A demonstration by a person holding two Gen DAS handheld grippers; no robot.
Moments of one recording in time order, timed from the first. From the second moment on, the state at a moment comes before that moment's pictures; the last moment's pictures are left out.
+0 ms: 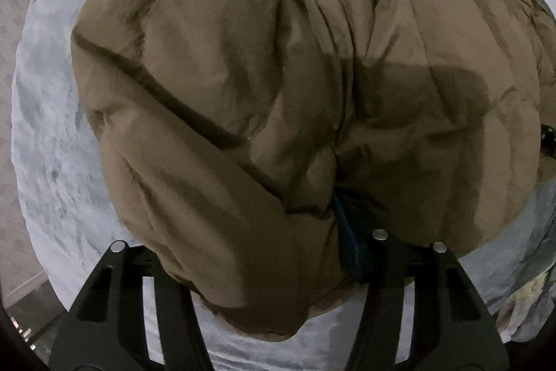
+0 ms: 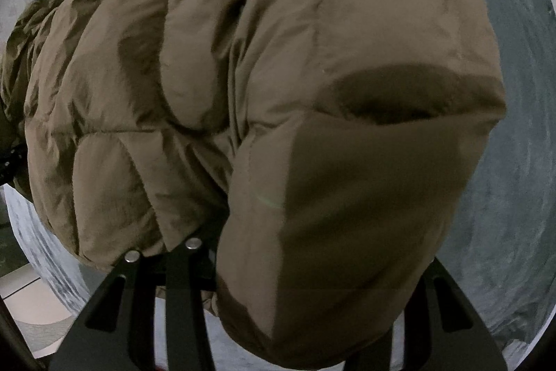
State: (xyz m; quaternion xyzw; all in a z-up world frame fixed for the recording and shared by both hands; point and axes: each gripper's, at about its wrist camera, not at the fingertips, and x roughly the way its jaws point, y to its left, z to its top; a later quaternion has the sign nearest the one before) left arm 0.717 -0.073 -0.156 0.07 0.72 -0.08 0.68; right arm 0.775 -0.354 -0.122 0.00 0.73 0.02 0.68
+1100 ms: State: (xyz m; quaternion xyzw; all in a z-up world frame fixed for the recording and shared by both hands) left arm 0.674 -0.130 -0.028 0.12 0.60 -0.10 0.79; right arm 0.666 -0.375 -0.031 -0.04 0.56 0.03 0.83
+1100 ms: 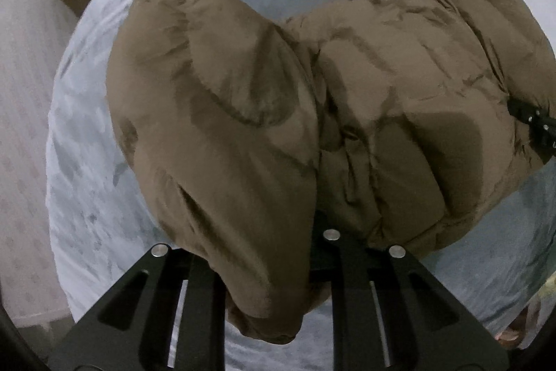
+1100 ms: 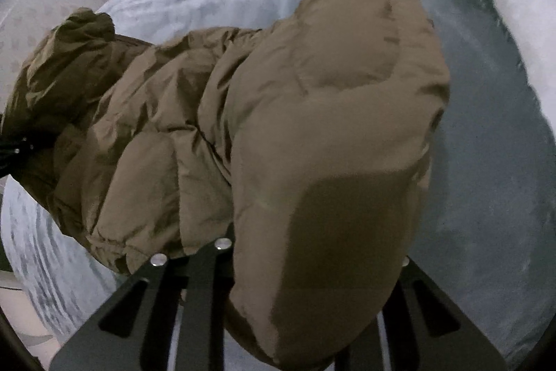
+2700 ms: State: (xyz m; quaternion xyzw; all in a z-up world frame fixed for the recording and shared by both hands) left arm 0.439 -0.202 -0.074 0.12 0.48 -0.11 0.86; right arm 0.415 -0.514 -0.085 0.00 0.55 -0.04 0.83
